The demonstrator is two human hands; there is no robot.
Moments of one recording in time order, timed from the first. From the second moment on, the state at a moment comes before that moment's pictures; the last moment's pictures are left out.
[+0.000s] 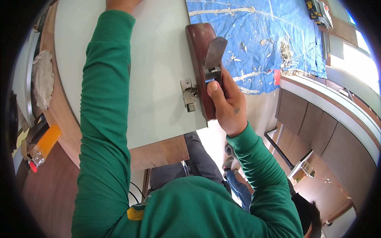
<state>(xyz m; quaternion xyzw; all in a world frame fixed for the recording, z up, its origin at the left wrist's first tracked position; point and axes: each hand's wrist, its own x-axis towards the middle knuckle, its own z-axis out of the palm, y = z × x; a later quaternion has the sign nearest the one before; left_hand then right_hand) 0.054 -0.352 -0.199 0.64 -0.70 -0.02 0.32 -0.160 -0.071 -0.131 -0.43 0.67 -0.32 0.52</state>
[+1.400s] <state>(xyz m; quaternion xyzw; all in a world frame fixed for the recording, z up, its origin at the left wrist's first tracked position) 0.039 -0.101 -0.169 0.34 -0.84 -0.23 0.34 -0.238 0.050 -0.123 -0.10 0.57 -0.42 0.70</state>
